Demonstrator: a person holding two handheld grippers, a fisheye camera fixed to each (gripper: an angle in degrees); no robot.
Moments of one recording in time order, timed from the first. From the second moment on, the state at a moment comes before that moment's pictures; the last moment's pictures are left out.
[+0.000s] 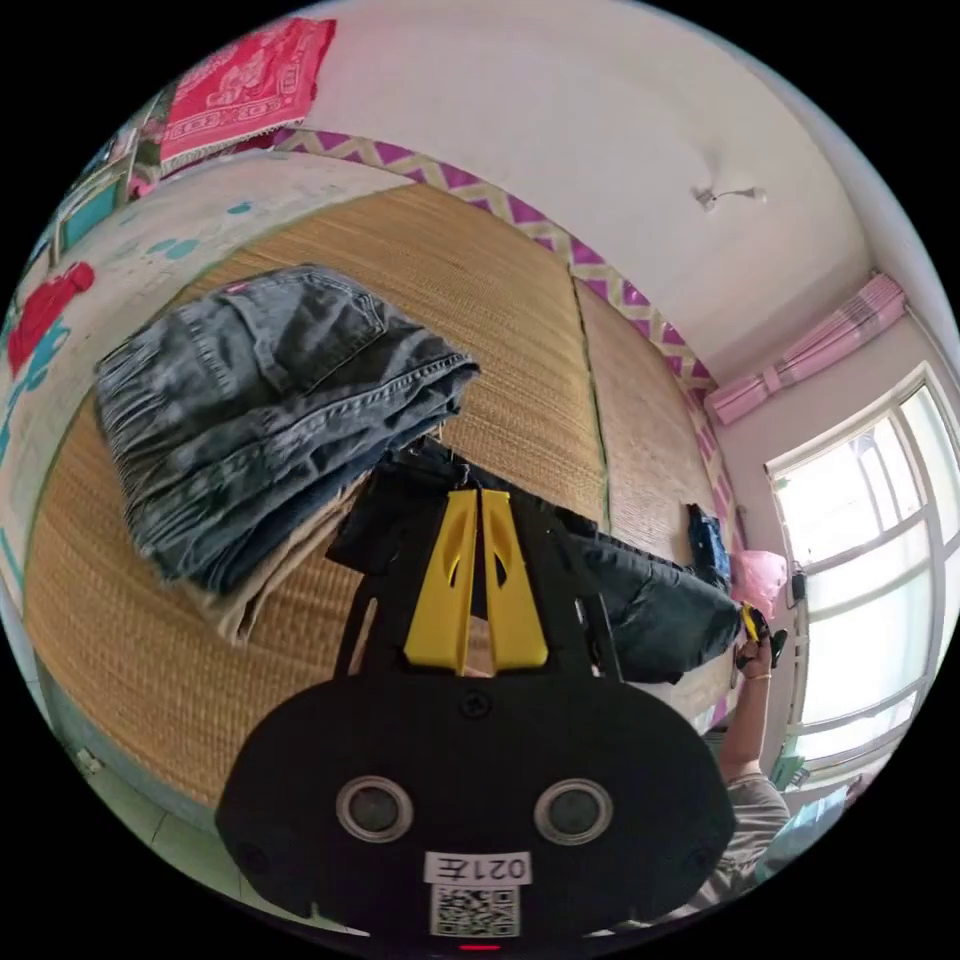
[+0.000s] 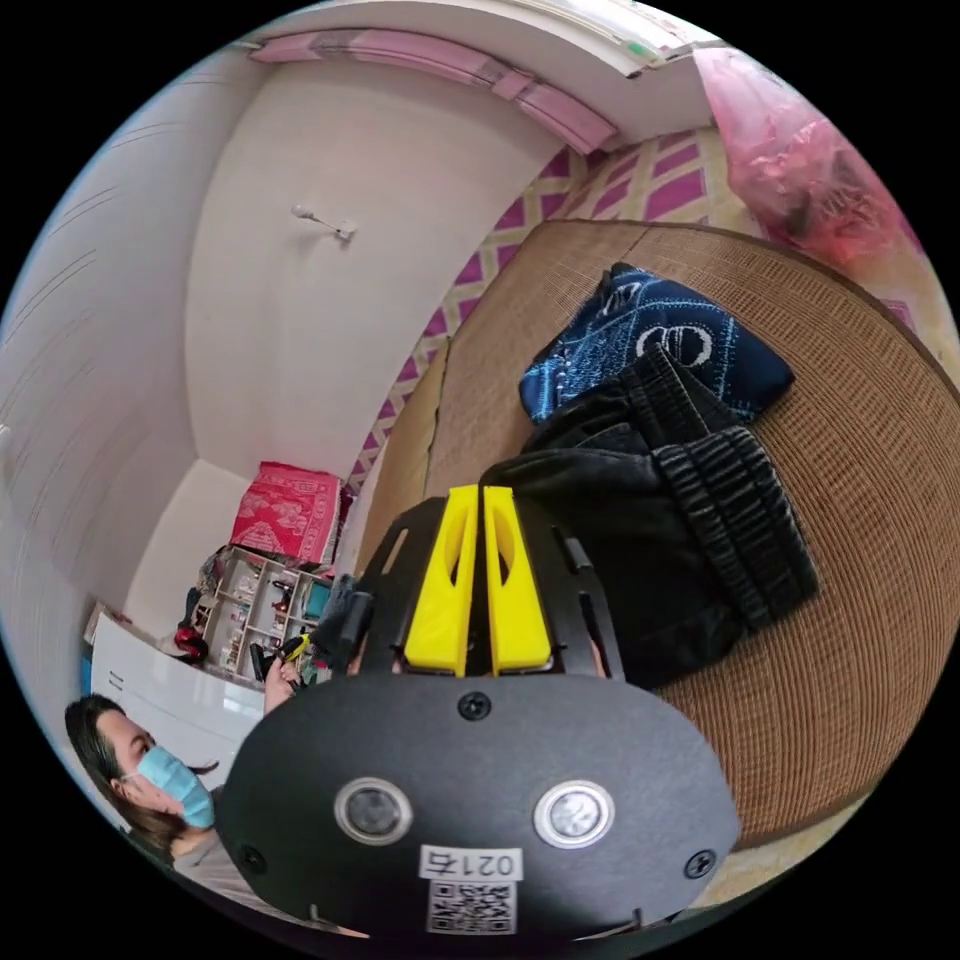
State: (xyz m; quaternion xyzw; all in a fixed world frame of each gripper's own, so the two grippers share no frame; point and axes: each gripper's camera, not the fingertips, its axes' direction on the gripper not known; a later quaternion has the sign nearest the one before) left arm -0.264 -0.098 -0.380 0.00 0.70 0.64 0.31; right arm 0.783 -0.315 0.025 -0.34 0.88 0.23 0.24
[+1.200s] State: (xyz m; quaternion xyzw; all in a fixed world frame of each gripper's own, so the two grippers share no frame) left arm -0.232 0.175 -0.163 0.24 0.63 0.71 0.21; right arm 1.204 -0.062 0.017 -0.81 0.58 0.05 -0.10
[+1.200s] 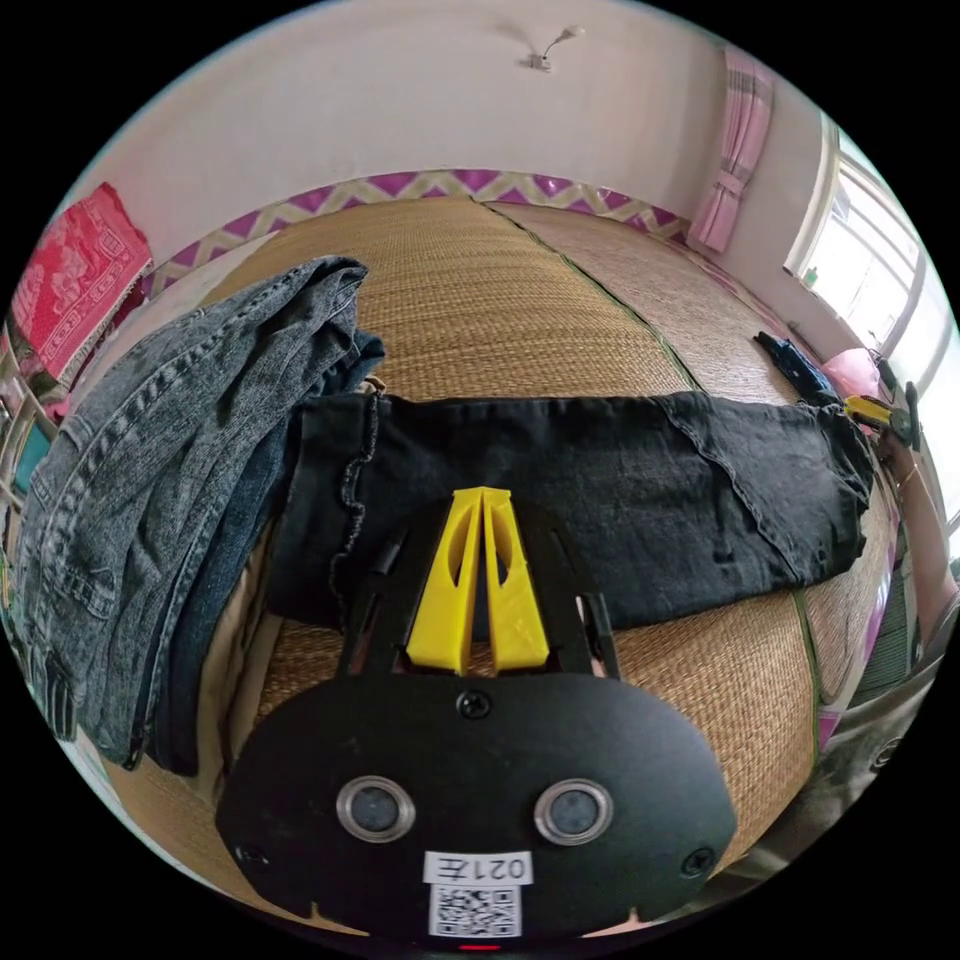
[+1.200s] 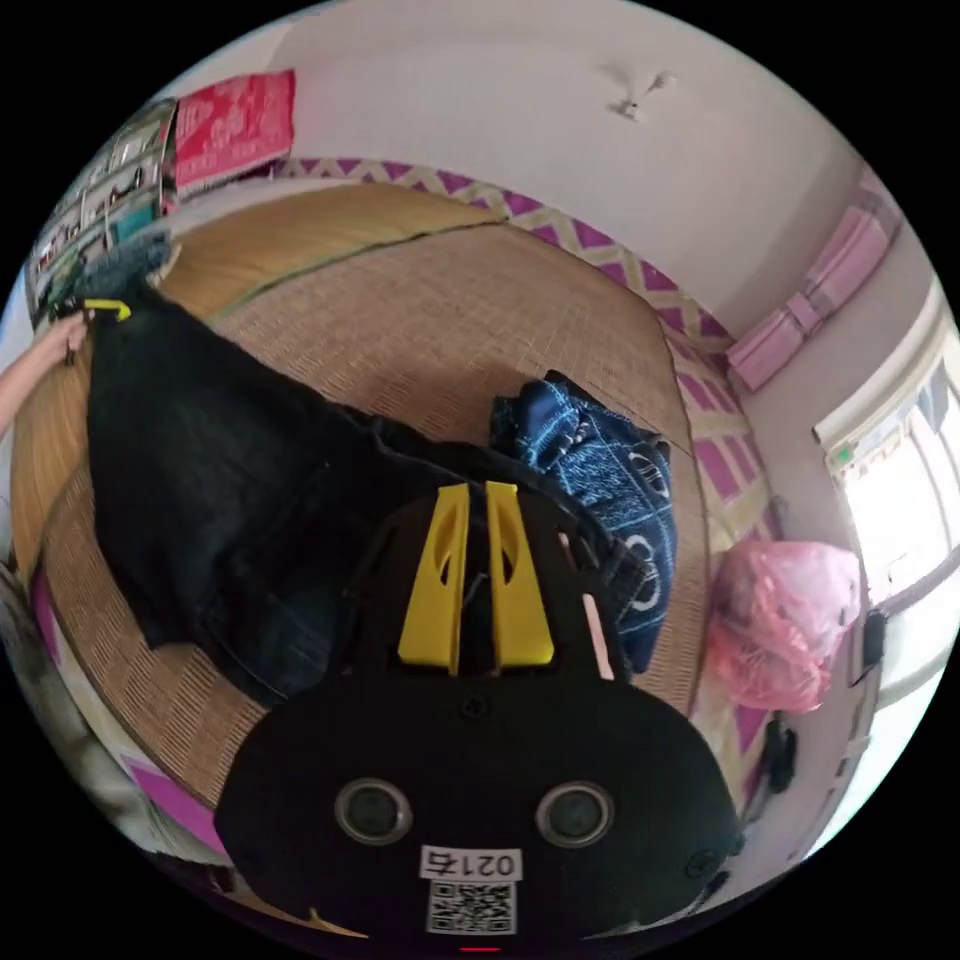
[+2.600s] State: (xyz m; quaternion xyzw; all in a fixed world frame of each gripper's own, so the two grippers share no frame) left arm -0.016 -0.131 0.011 -0.17 0.73 0.56 0.35; right arm 0.979 -0.073 0.206 -0.71 0.69 0.08 0.11
